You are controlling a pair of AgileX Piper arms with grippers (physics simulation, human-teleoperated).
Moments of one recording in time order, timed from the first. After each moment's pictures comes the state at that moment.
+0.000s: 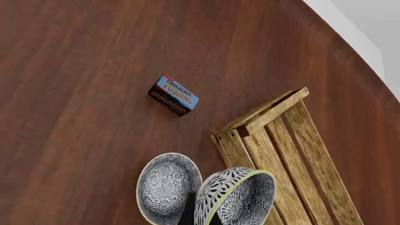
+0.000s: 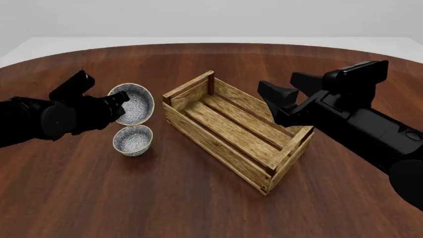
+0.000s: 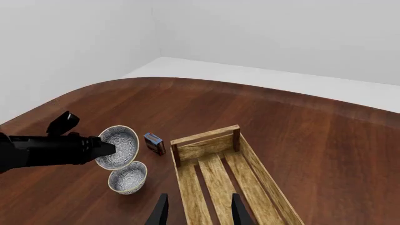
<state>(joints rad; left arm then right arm) -0.18 1.48 -0.81 0.07 -0.68 0.55 1.05 -0.60 -0.31 0.10</state>
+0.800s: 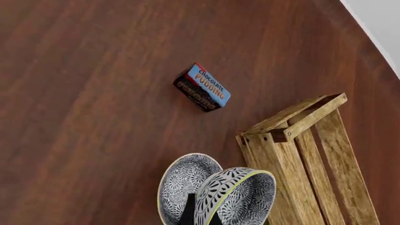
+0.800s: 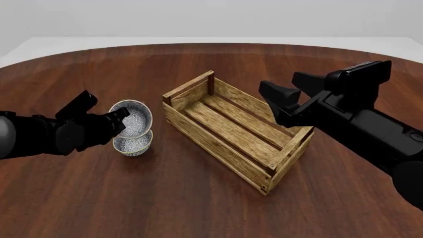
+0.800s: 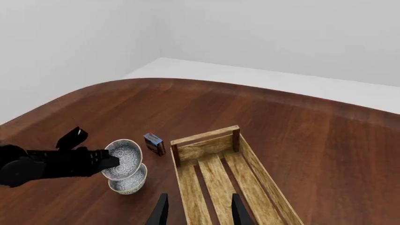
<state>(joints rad) -0.15 1.60 -0.73 -0.08 -0.74 0.55 1.04 -0.59 -0.30 0.09</state>
